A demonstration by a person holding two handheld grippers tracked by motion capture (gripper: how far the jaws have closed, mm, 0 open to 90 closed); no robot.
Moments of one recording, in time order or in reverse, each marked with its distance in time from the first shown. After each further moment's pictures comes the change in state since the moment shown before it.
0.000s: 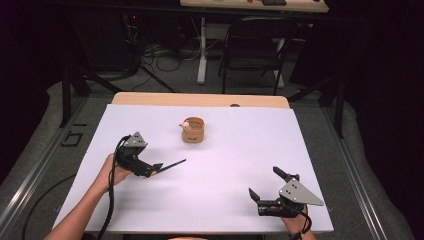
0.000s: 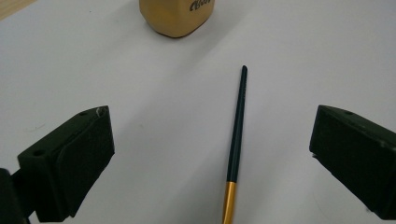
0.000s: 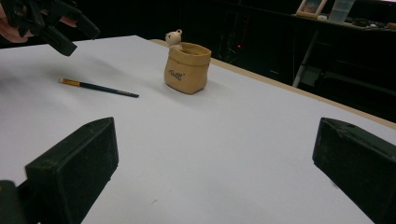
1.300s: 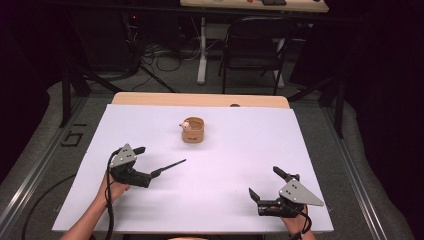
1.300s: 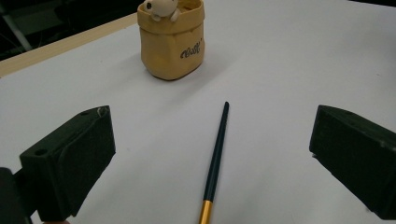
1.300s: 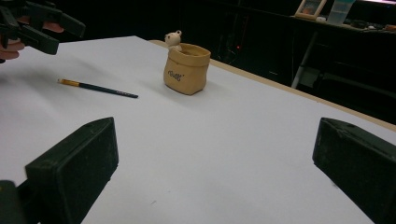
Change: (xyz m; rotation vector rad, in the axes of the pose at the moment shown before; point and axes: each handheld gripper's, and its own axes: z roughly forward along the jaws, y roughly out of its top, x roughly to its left) left arm -0.022 -0.038 -0.008 -0.308 0.037 -0.013; right arm 0.000 0.000 0.000 -0.010 -0.003 -0.005
